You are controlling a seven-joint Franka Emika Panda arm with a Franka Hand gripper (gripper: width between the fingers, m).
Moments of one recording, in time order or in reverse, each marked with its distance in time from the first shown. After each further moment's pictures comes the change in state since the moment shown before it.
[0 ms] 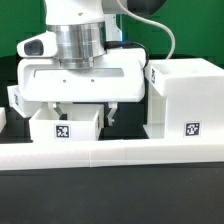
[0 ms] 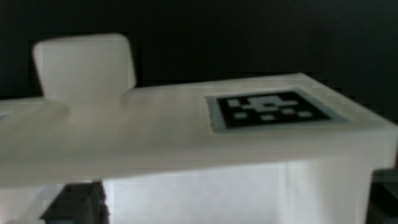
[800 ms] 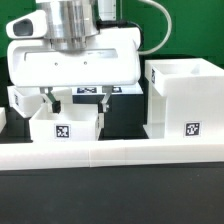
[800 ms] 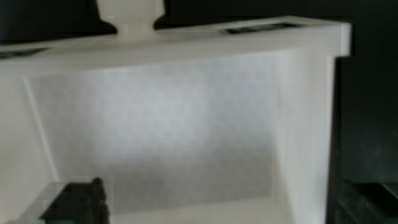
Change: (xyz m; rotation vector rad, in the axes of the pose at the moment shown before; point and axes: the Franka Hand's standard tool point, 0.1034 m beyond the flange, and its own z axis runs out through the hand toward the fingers) arm 0.011 0.005 -0.023 0.013 0.015 0.010
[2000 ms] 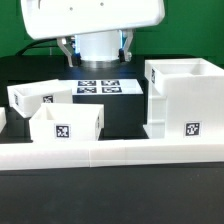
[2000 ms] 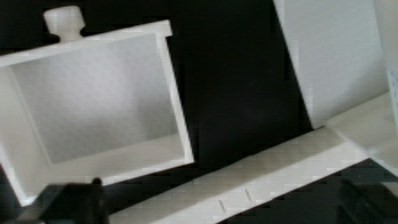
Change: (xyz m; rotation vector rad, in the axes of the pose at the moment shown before) arm 0.008 -0.041 -0.084 0.082 -0.022 0.113
